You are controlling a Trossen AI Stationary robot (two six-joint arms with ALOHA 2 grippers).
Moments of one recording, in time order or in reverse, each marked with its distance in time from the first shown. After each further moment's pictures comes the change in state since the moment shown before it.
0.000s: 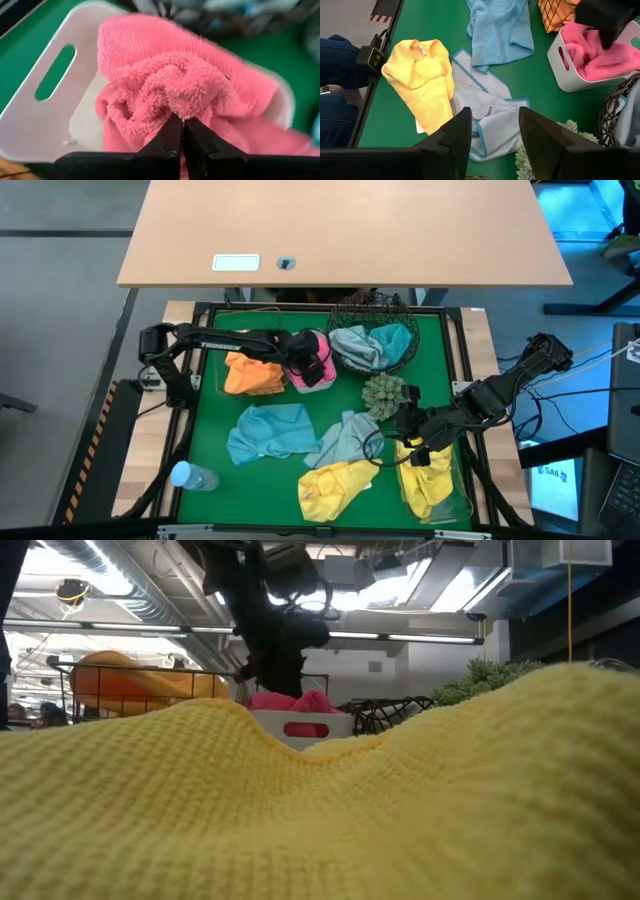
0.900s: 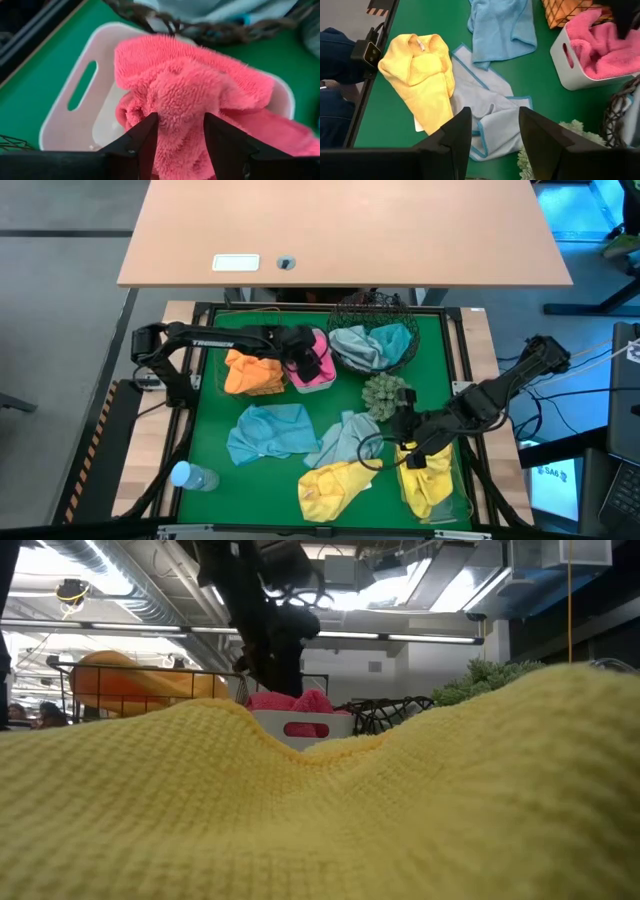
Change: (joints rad) left arm 0.019 -0.052 0.000 -0.030 -0.014 0.097; right arm 0.000 0.037 -0.001 0.006 -0.005 0.000
